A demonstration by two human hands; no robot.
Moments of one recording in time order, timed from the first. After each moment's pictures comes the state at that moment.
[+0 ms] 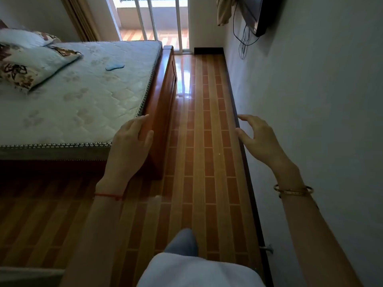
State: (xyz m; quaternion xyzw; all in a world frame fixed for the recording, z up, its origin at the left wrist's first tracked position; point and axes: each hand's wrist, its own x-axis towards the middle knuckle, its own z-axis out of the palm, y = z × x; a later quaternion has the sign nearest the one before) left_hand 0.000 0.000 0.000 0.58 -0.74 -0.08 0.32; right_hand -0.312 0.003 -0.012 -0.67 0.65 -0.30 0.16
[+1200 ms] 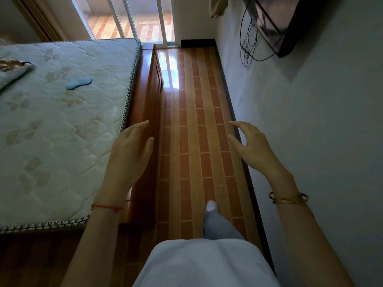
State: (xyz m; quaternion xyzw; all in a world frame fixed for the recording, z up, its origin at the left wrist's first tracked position) left_hand -0.063 -0.495 -0.038 0.58 -0.75 -0.12 0.29; right_hand -0.354 -0.468 -0.045 -0.63 0.69 -0.28 0.22
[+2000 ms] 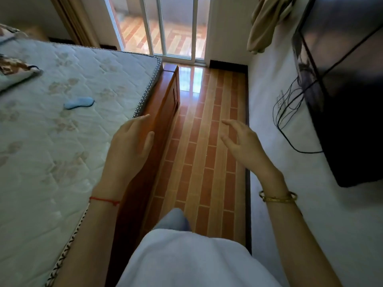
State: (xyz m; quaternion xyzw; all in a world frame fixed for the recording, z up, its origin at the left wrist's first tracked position) left_hand -0.153 -0.915 -0.031 0.65 -0.69 -0.08 0.31; right_hand -0.429 -0.952 -0.039 -0.71 0.60 -0.27 0.26
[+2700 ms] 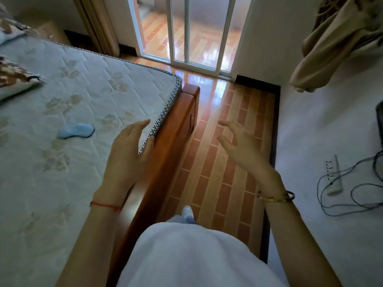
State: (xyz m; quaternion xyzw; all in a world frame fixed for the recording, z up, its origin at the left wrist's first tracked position) left_hand -0.081 -1.289 -0.061 0.71 -0.62 -0.10 0.31; right_hand -0.342 -1.376 -0.065 -0.77 0.54 -0.23 0.26
